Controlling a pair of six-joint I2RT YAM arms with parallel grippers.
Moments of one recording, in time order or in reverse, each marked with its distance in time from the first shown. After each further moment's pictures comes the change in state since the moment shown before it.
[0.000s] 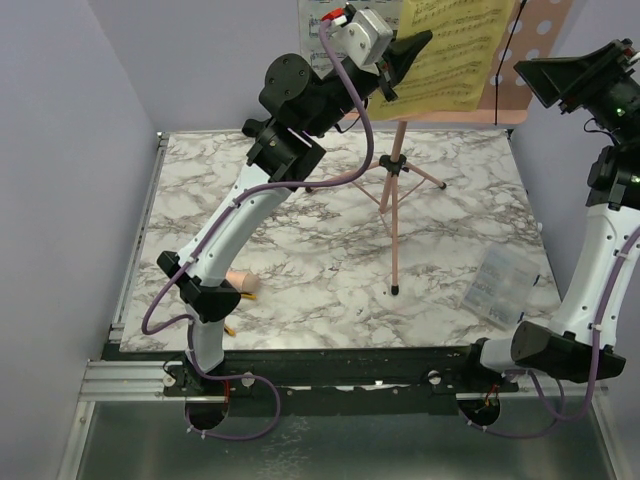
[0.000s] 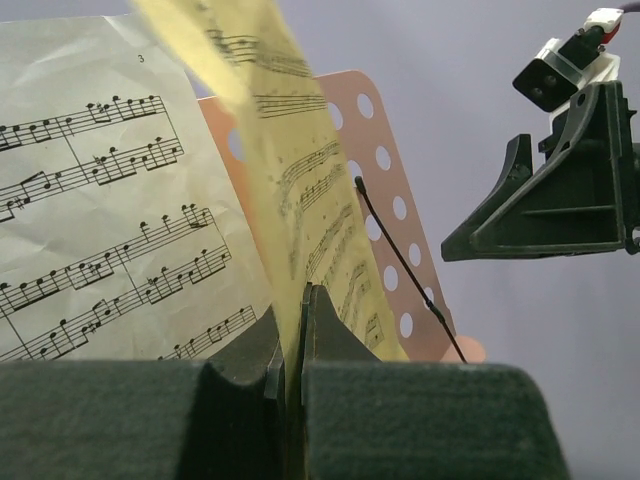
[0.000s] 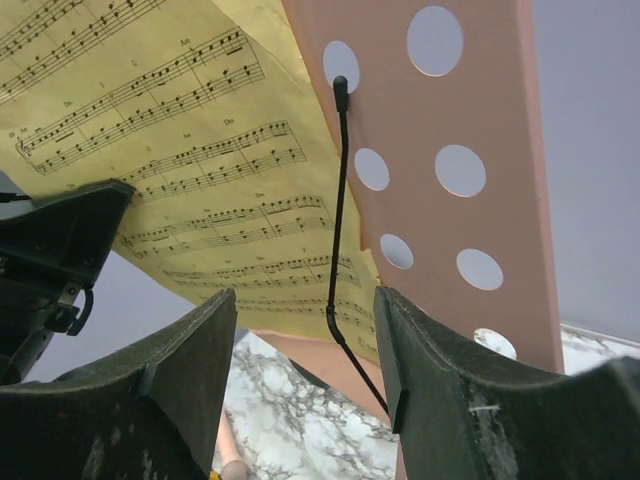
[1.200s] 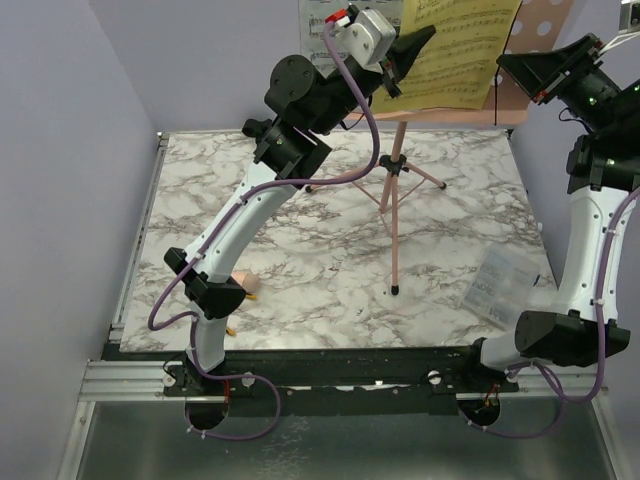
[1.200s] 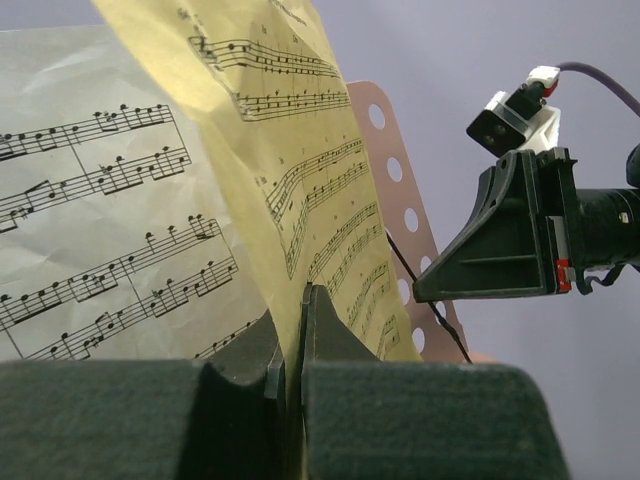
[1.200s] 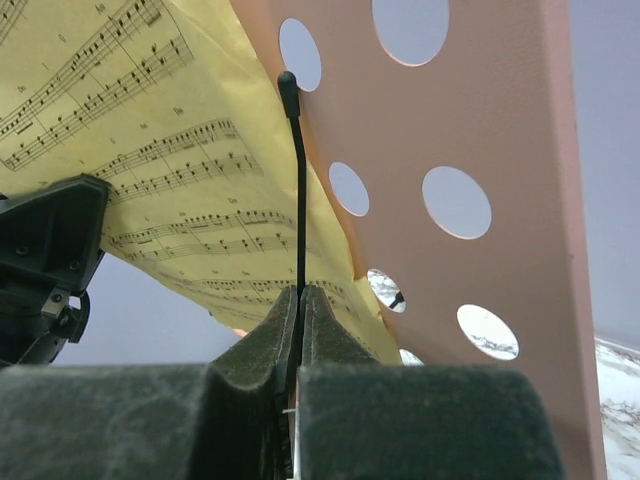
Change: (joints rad) left arm 0.002 0.039 0.024 0.048 -0.006 0.008; right arm 0.101 0.090 -0.020 0.141 0.010 0.047
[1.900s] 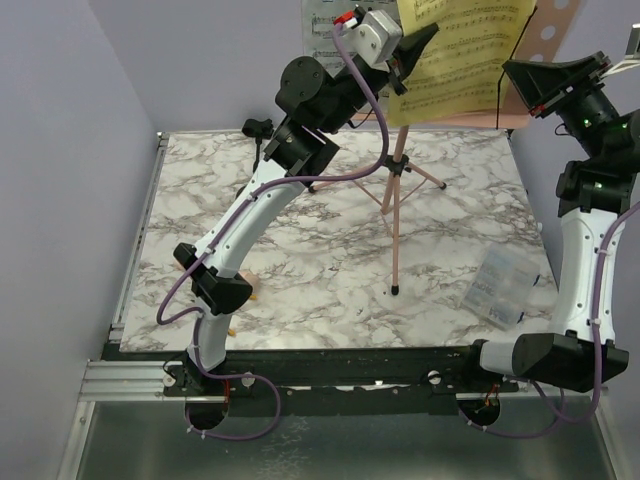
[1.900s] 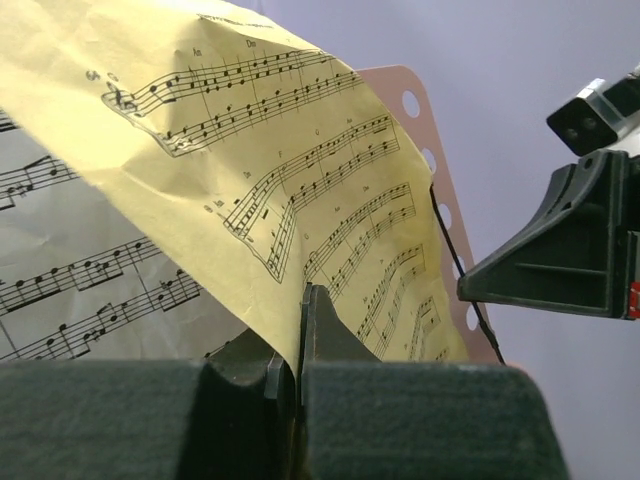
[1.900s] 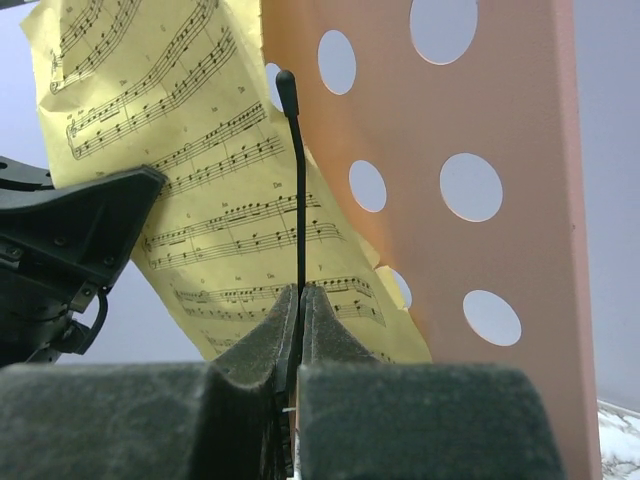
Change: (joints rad) left arm 0.000 0.056 0.039 0.028 -0.021 -0.005; right arm 0.002 -0.139 -0.263 0.271 0.117 0.025
